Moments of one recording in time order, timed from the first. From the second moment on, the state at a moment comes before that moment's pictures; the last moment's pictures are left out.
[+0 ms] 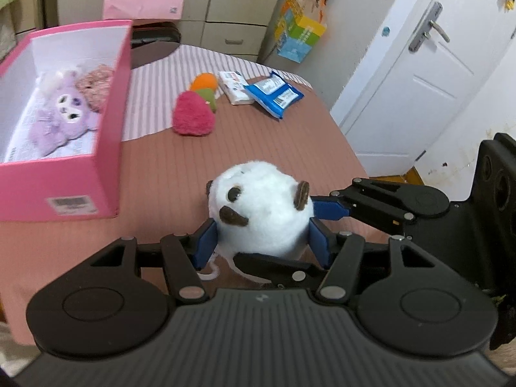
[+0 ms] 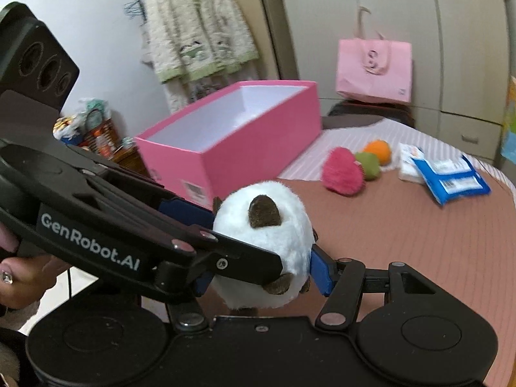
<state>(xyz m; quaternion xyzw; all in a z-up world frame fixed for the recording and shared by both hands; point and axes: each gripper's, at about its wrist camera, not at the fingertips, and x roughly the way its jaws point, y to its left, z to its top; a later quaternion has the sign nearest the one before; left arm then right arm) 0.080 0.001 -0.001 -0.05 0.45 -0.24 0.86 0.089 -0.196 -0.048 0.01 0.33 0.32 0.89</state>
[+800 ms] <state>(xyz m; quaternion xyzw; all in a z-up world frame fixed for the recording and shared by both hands) 0.084 0.128 0.065 -0.12 0.40 -0.17 0.90 0.108 -0.079 0.037 -0.03 0.30 0.42 0.86</state>
